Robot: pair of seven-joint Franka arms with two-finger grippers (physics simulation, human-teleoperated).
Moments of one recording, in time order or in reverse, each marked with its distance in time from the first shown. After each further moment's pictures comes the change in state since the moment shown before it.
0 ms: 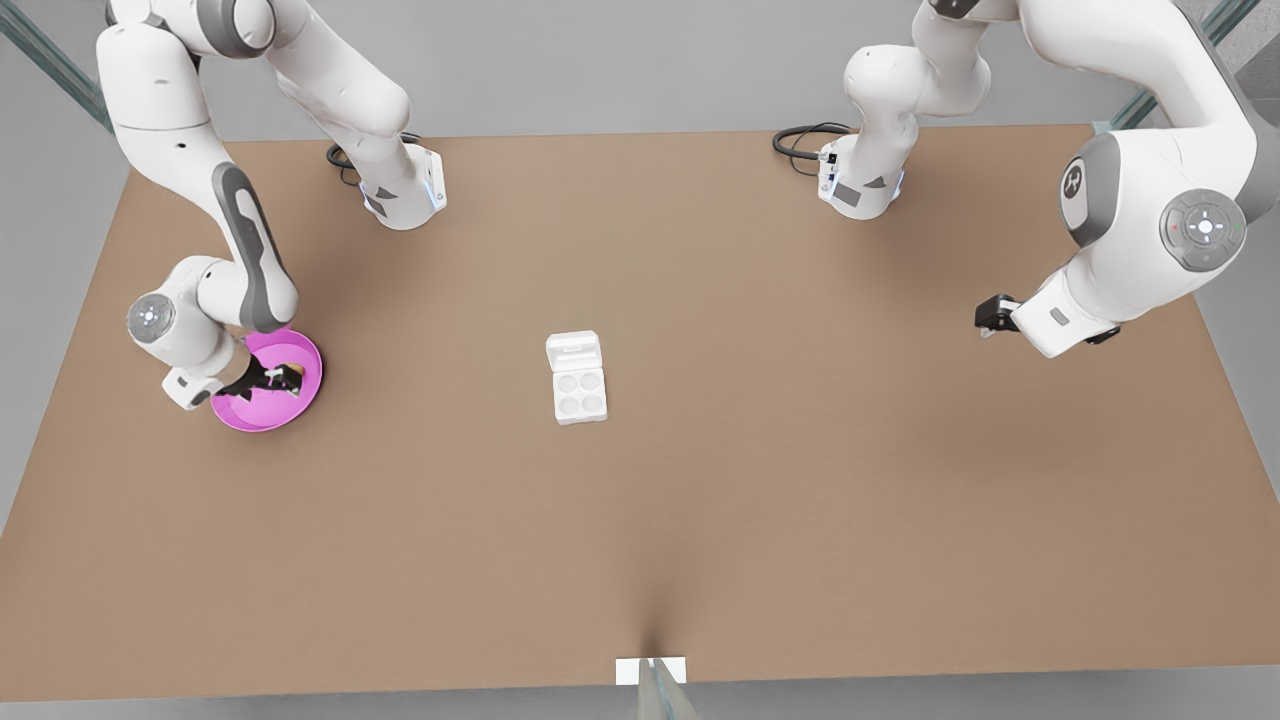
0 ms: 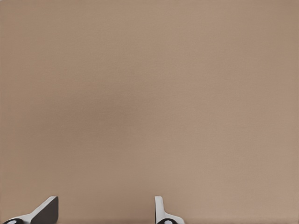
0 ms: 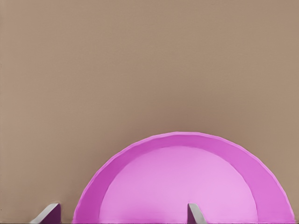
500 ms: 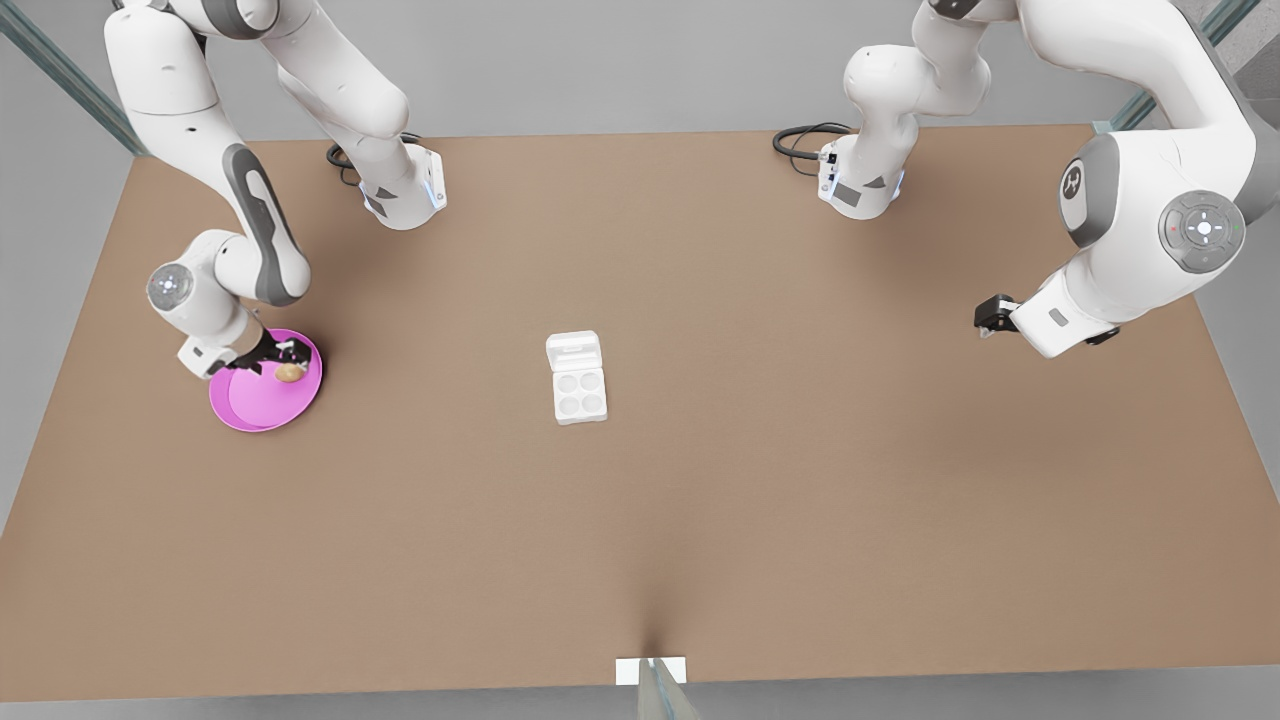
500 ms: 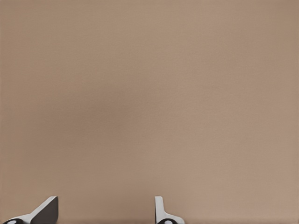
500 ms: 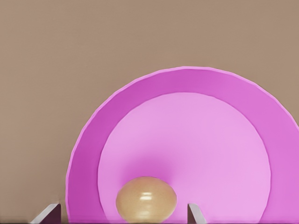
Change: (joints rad) left arm 0.000 0.002 0.000 0.000 0.000 0.000 0.004; right arm -0.053 -0.060 0.003 -0.172 0.000 0.115 -0.046
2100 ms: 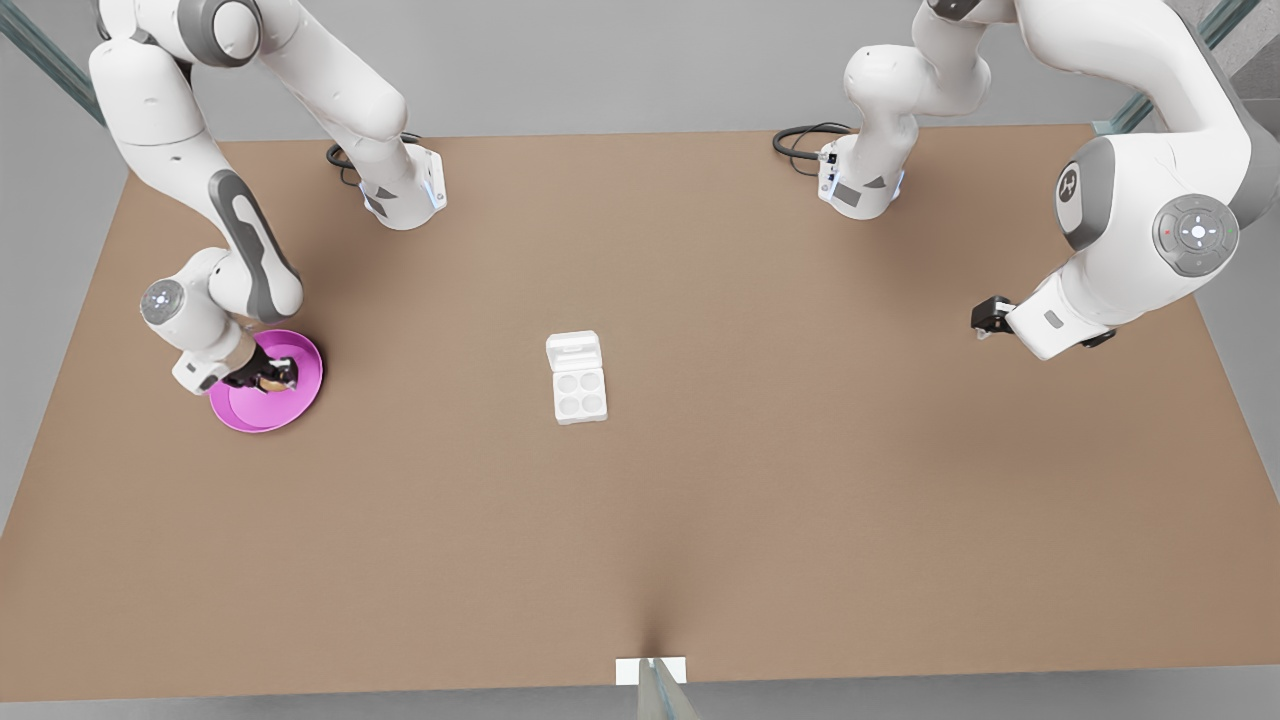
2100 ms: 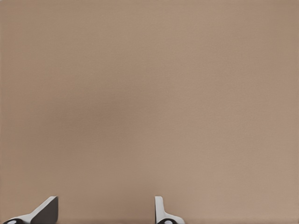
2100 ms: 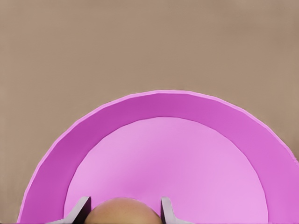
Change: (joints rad) left arm -0.005 0.005 -0.001 0.002 0.000 0.002 0.005; right arm -0.054 0.109 0.036 0.116 0.011 0.046 -0.064
